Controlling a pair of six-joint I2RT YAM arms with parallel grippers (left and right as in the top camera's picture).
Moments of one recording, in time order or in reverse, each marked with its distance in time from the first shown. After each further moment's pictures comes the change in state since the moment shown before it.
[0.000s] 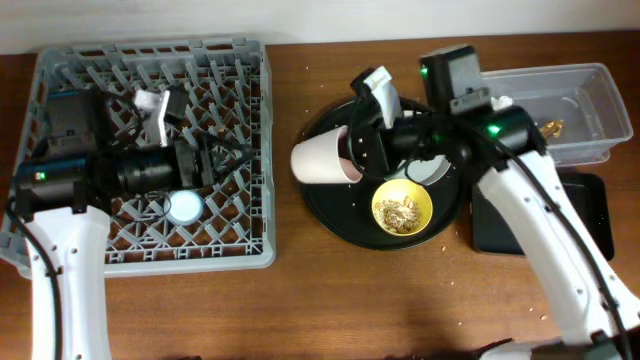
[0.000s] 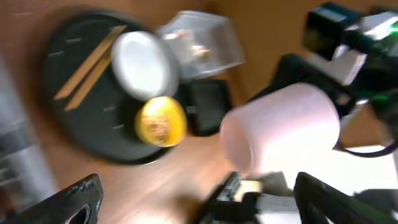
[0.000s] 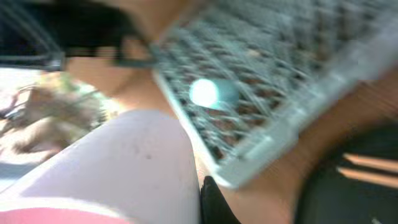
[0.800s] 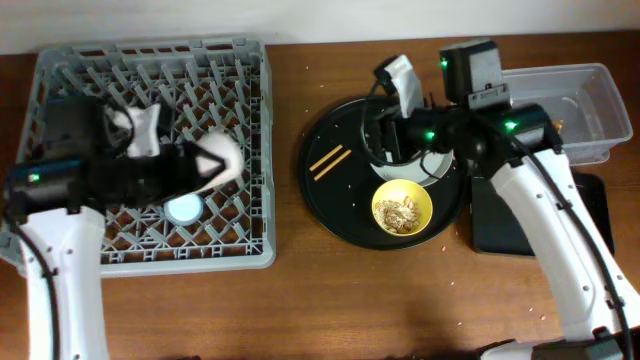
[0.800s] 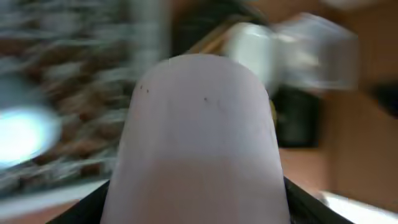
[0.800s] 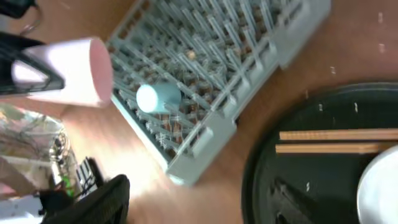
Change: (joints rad) left arm 0.046 -0.002 -0.002 -0.104 -0.431 -0.093; right arm -0.070 0.006 0.000 -0.021 0.208 0.053
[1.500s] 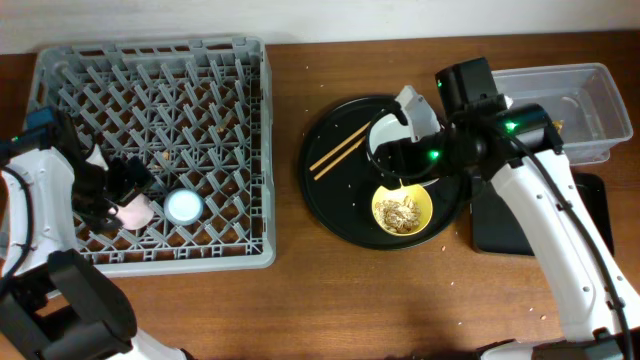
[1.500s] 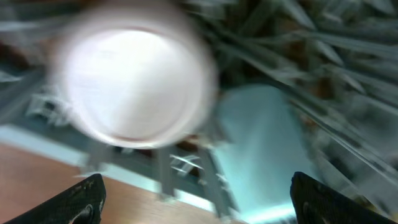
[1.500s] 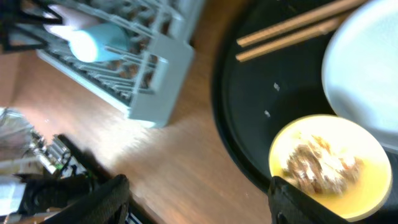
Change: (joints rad) left arm 0.235 0.413 0.012 0.000 -0.421 -0.143; right arm 0.000 -0.002 -0.002 -0.297 0.232 0.068
